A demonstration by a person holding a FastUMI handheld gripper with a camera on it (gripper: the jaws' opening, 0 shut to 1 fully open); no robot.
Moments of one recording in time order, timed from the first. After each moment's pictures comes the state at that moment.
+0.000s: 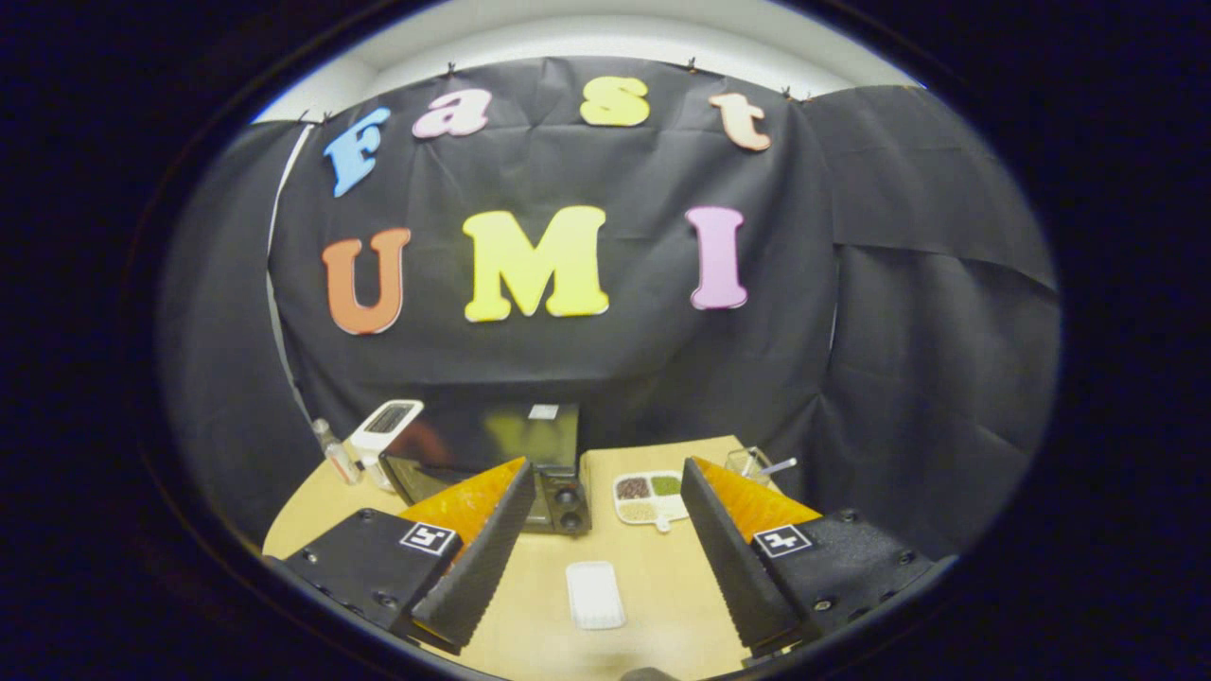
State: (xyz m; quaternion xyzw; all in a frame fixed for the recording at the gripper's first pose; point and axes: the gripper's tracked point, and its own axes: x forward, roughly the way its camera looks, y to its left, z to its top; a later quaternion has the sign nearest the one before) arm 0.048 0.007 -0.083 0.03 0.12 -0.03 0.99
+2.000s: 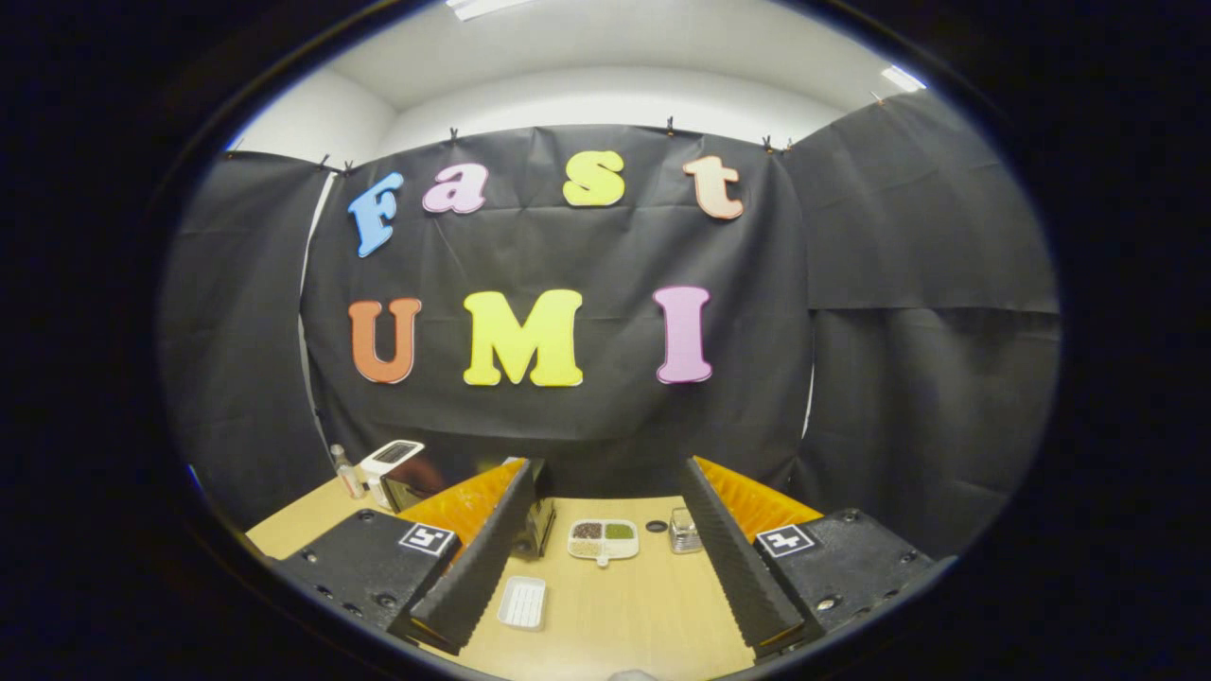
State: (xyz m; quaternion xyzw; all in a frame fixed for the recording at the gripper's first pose) arm -0.022 -0.097 -0.022 0.01 0.03 0.01 1.00
